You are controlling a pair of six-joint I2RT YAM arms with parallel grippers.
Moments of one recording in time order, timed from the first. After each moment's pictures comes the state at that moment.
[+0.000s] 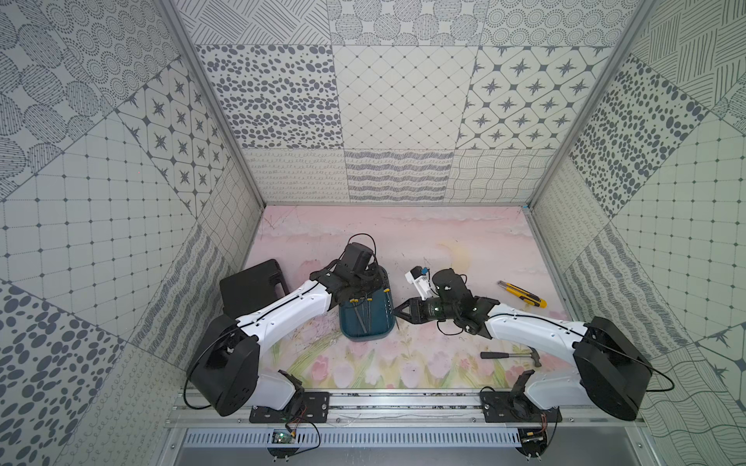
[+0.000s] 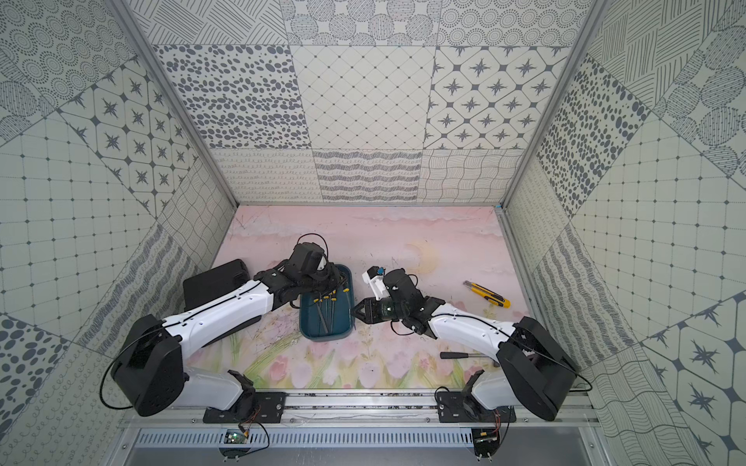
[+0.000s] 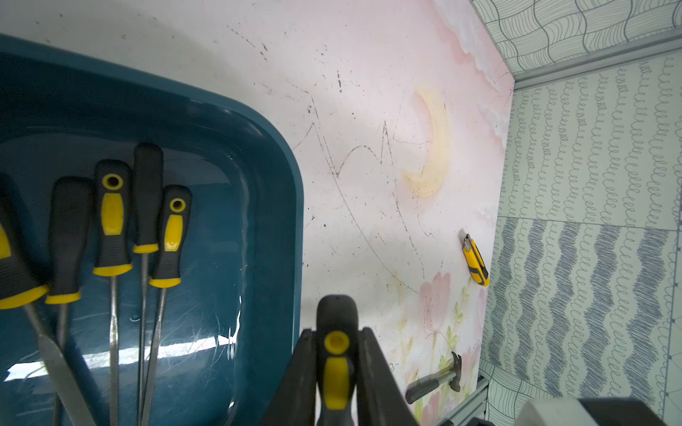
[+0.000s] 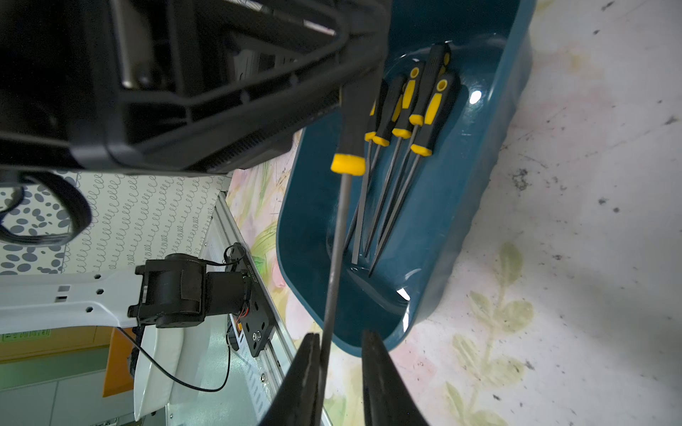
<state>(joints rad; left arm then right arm) -0.57 1.43 0.97 -0.32 0.14 -0.97 0.79 1.38 0.69 0.07 -0.49 0.67</state>
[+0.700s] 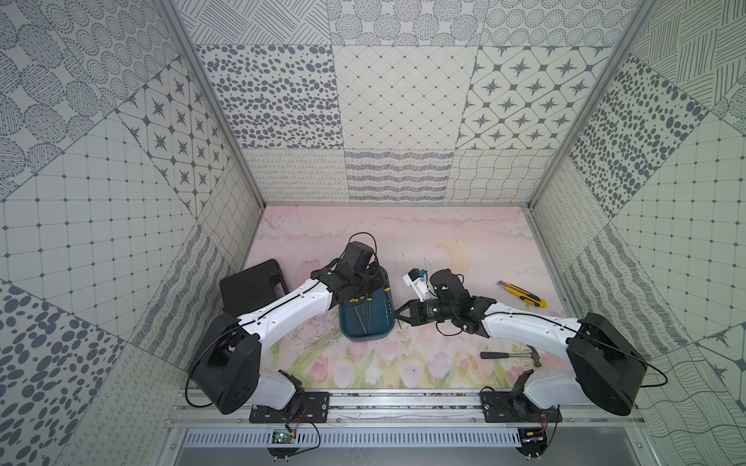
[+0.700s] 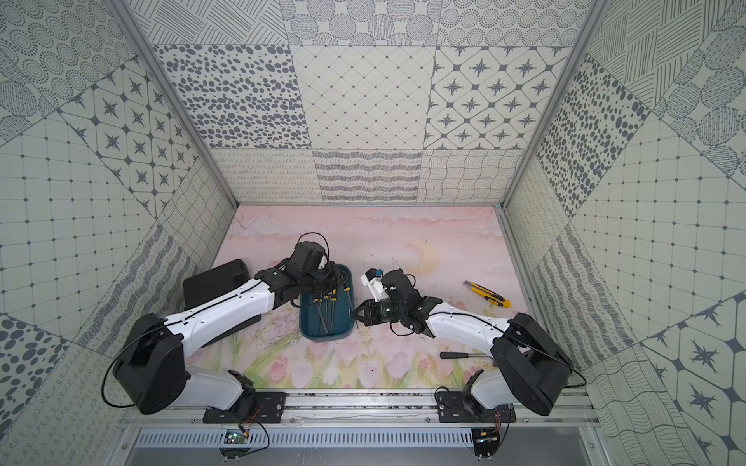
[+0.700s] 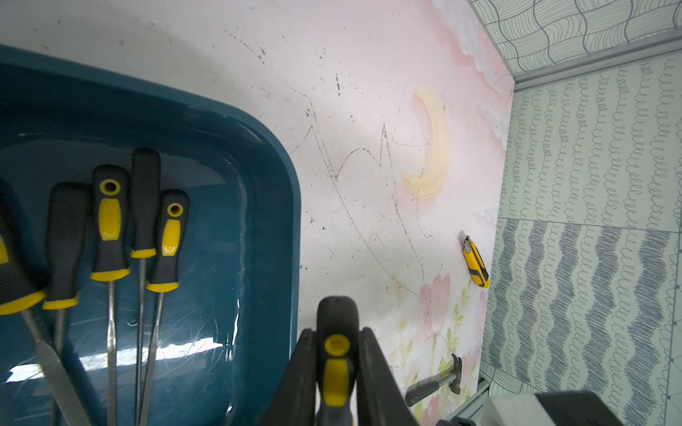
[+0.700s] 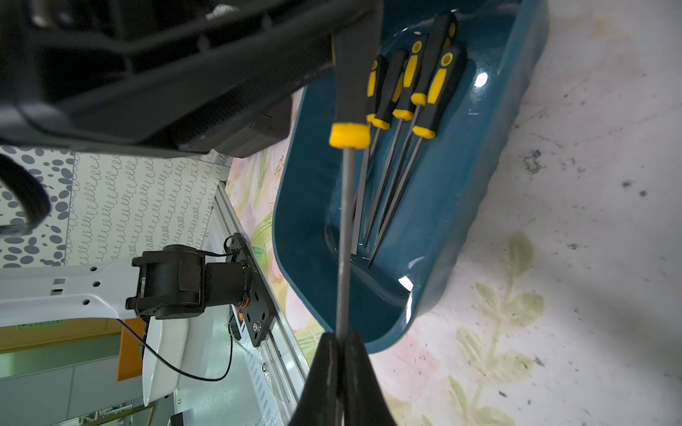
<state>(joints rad) -0.57 1.44 0.99 -0.32 0.13 -0.97 0.79 1.41 0.70 0.06 -0.51 0.67</state>
